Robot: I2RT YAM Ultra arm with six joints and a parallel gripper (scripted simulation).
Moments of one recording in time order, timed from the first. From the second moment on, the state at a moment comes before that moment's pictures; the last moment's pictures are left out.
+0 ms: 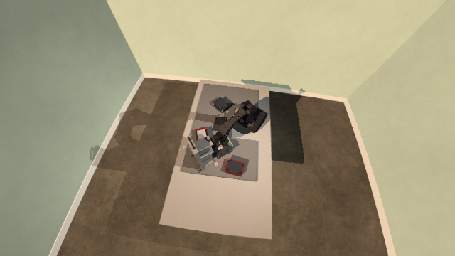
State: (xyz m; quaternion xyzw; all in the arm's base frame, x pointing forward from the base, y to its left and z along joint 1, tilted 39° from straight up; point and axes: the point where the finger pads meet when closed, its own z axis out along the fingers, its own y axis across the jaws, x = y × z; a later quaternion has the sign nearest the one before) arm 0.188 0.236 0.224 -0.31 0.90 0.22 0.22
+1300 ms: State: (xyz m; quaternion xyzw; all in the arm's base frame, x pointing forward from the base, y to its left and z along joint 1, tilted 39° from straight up) arm 0.205 0.262 0.199 -0.31 0.90 0.22 0.24
